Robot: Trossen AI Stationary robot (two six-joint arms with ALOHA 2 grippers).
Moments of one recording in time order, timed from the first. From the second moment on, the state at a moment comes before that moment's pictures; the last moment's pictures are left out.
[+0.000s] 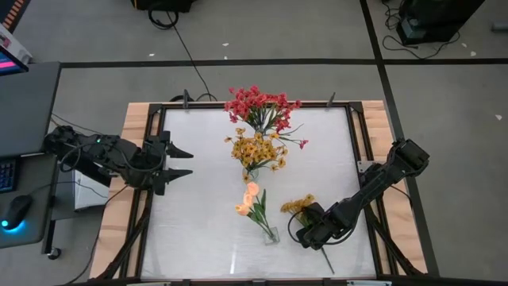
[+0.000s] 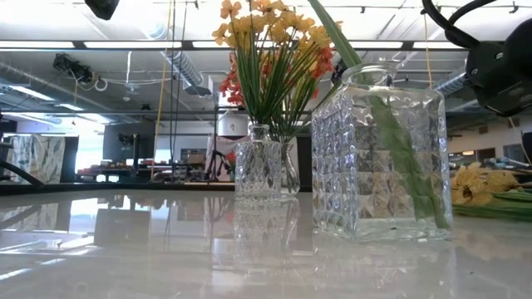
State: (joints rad) left arm -0.36 0.58 0.82 -0.51 -0.38 -0.24; right arm 0.68 1.70 0.97 -0.66 -0.02 1.80
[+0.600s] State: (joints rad) left arm -0.36 0.58 0.82 -0.51 -0.38 -0.24; right arm 0.68 1.61 0.97 -0.71 0.09 1.80
